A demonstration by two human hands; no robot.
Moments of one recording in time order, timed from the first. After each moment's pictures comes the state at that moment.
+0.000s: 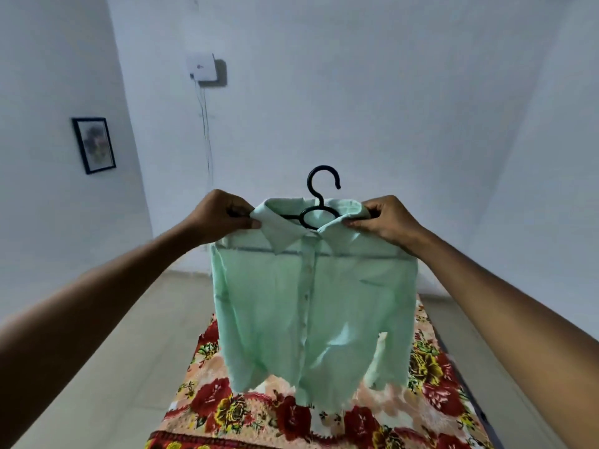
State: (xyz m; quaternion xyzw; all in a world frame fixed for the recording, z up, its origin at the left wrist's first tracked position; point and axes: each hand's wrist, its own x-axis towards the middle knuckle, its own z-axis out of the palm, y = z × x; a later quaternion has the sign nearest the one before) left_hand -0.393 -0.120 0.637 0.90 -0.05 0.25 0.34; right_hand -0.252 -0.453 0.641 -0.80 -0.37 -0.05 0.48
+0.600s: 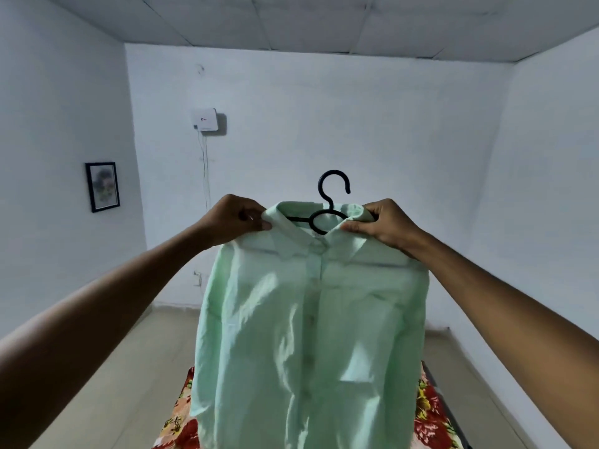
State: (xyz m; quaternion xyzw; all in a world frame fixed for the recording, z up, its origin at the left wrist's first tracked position) left_hand -0.431 -0.191 0.715 0.90 -0.11 0.28 0.33; right_hand -0.311 -0.522 0.726 -0.79 -0.39 -0.11 0.46
